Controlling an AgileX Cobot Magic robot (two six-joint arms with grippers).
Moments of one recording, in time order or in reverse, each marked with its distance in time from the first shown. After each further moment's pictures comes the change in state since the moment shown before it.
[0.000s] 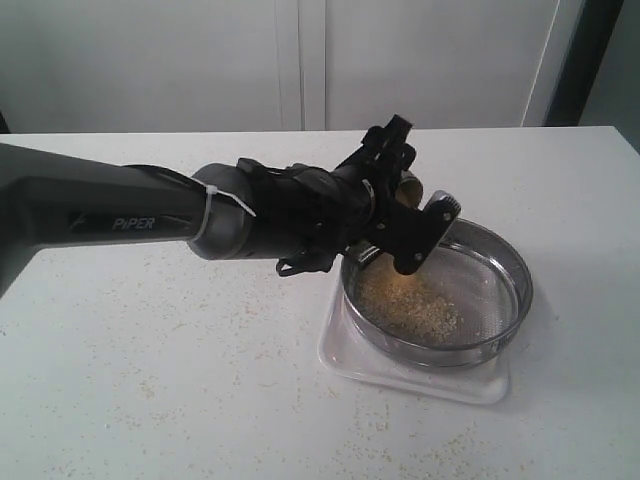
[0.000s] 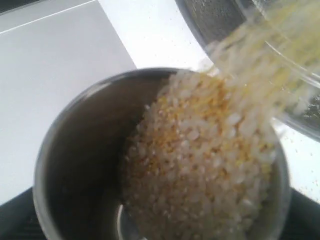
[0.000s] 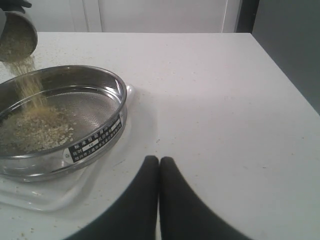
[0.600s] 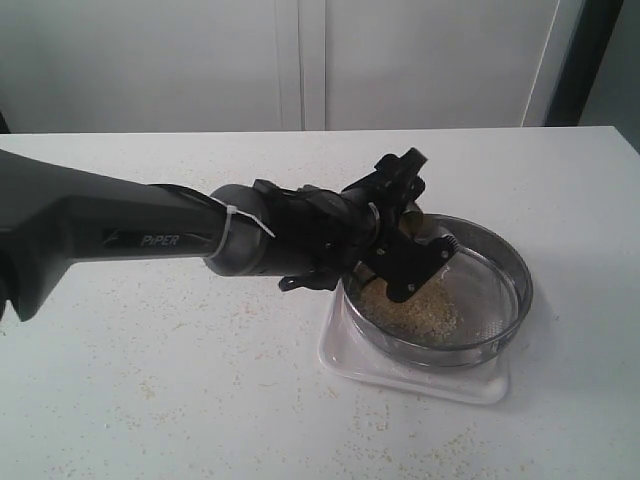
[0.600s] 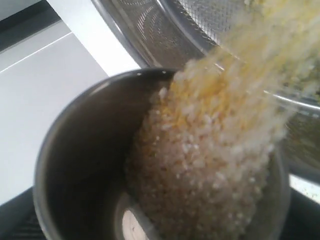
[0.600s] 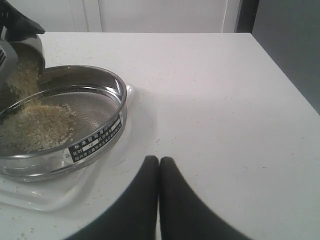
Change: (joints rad) left arm -0.006 0.053 -0.005 0.000 -0.025 0.148; right arm 0.000 0.000 0.000 0.000 0.000 0.000
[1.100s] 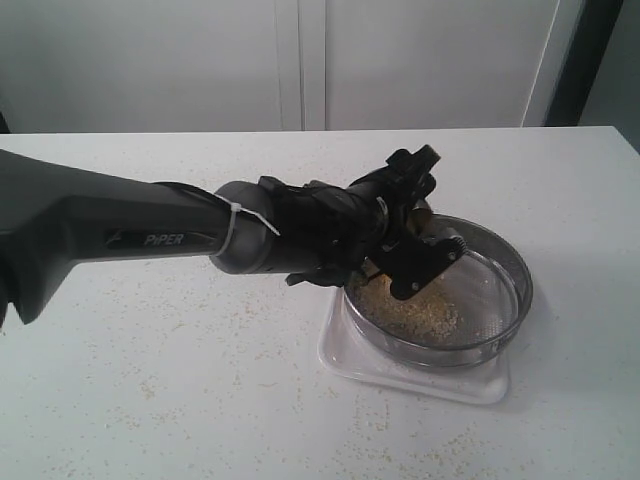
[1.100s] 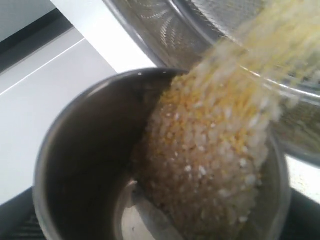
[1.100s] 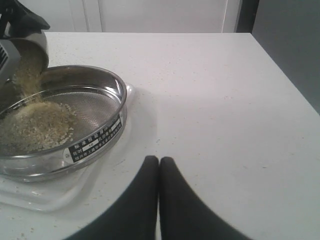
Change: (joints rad) left arm -0.015 0.000 -0.031 0.000 0.000 0.073; right arm 0.000 0.000 0.000 0.000 0.000 0.000
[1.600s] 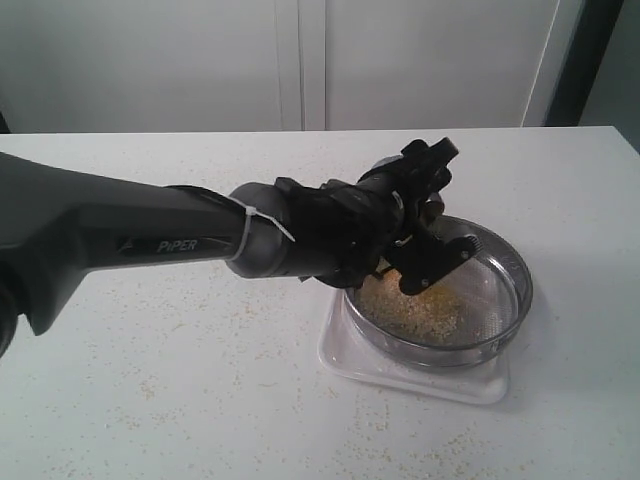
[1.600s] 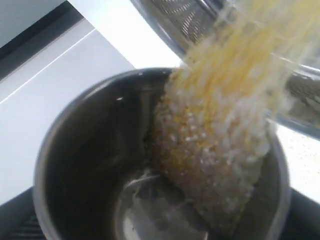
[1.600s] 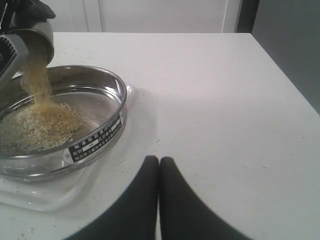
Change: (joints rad) left arm -0.028 0.013 -0.040 0.000 0.073 0.069; right arm 0.000 0.000 0.000 0.000 0.000 0.000
